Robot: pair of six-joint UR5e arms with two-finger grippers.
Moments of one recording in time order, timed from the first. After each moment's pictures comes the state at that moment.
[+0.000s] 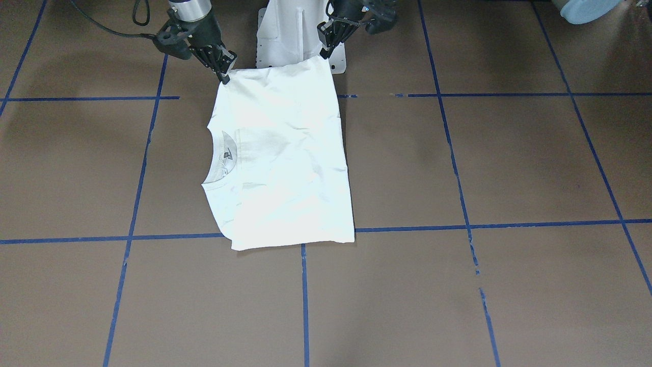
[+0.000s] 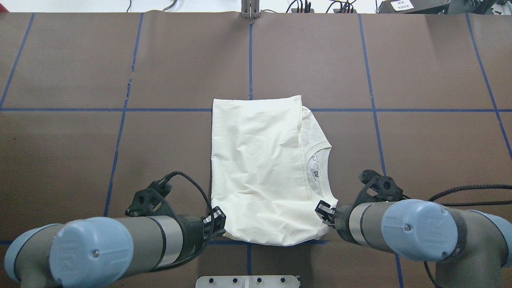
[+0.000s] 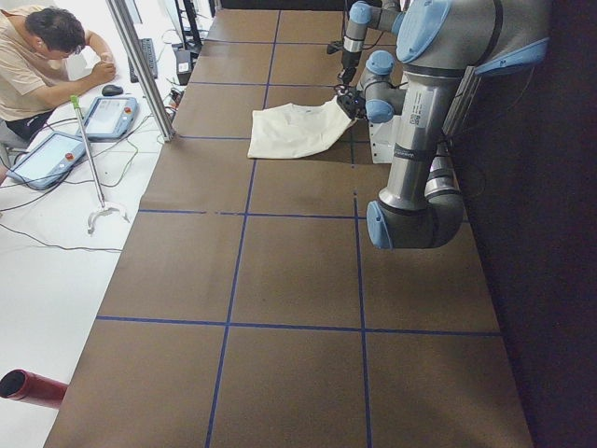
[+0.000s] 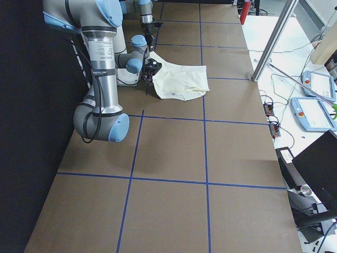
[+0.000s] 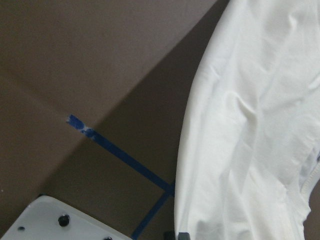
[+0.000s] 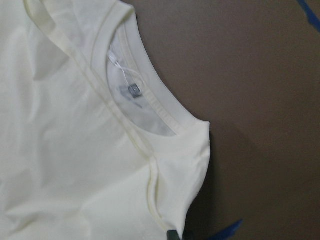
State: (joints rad) left arm -0.21 -1.99 -2.17 -1.73 -1.57 -2.14; right arm 0.27 -1.39 2.24 -1.51 1.61 2.00
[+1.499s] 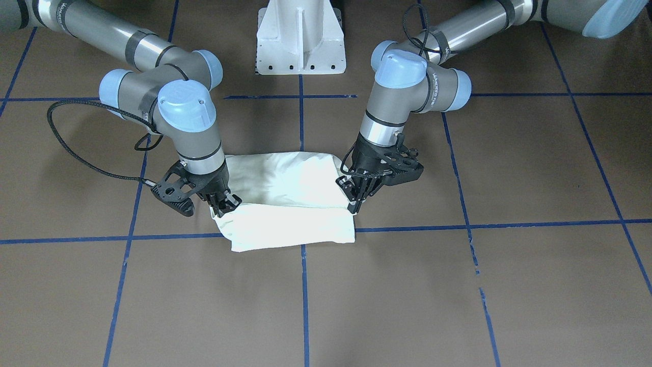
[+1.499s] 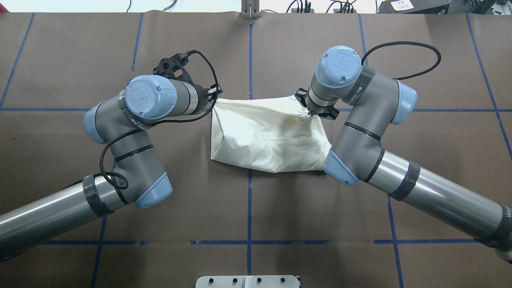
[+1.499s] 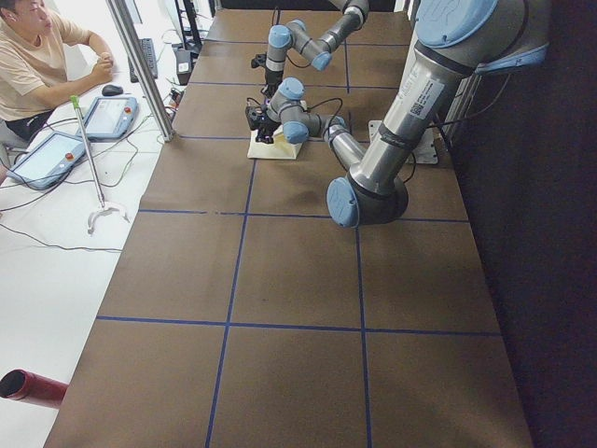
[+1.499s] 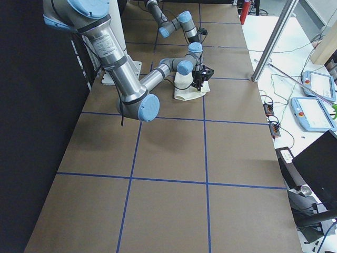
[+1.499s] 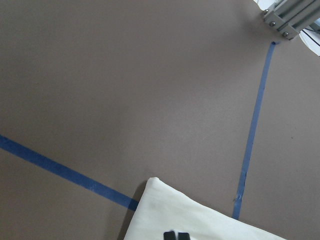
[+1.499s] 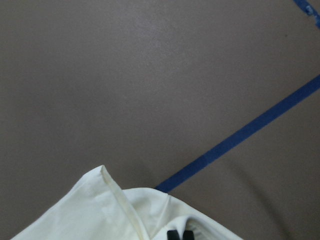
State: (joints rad) left arm -0.62 -2.22 -1.49 -2.13 -1.60 -1.65; right arm 0.68 -0.93 1.48 -1.41 1.82 1.67
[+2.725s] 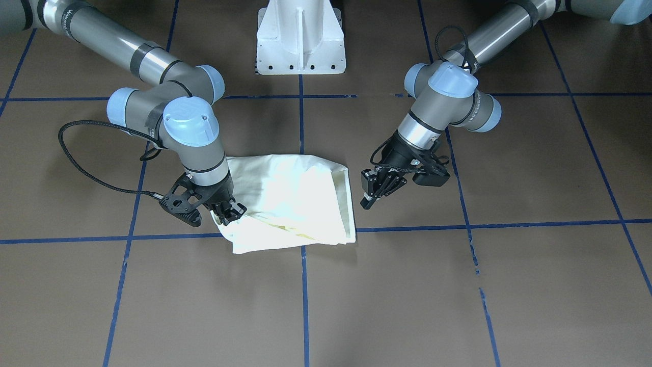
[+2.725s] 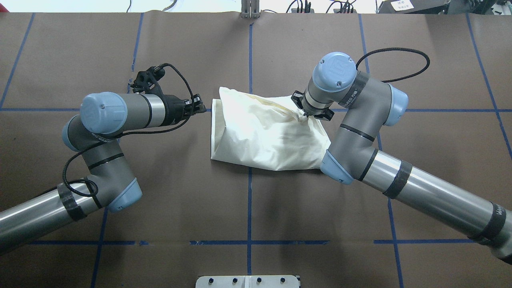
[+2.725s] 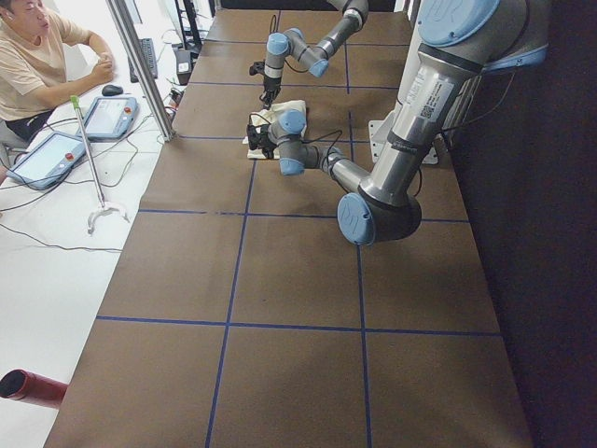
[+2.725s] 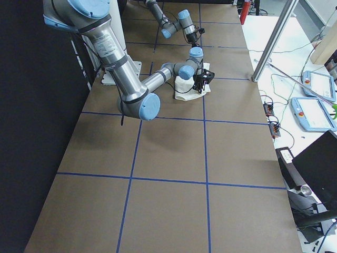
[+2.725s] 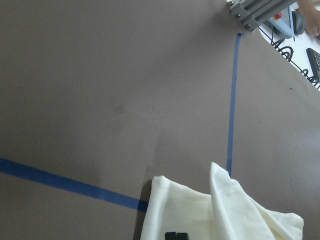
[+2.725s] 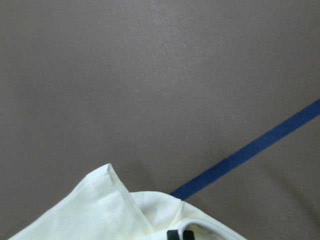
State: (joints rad) left arm -0.61 -2.08 -1.44 -2.56 -1.71 -1.65; right arm 0.67 -0.92 1.42 -1.32 1.82 1.66
